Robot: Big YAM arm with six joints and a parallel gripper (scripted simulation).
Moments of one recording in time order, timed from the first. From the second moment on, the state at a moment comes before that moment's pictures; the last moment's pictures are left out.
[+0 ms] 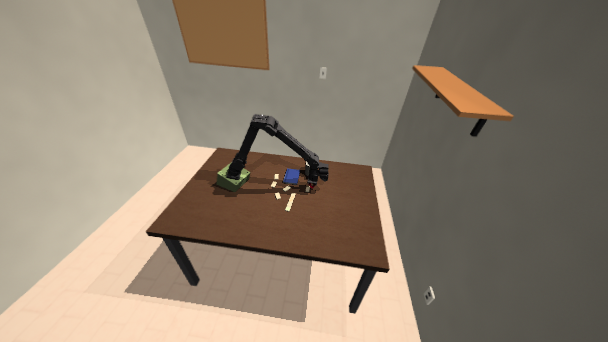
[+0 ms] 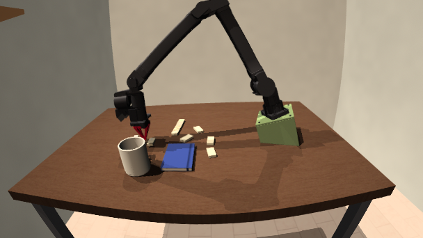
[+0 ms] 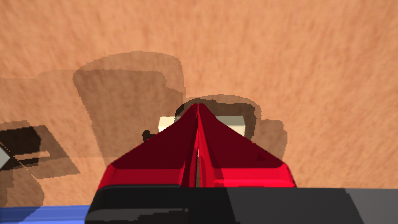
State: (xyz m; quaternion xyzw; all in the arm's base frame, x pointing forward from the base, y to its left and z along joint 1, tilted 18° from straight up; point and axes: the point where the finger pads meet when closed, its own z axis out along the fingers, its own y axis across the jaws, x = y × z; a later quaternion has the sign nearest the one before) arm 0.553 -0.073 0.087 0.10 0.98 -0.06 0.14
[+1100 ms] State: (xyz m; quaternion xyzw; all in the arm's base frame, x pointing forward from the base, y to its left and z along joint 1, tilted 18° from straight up) arm 0.553 -0.073 0.087 0.10 0.98 -0.06 0.14
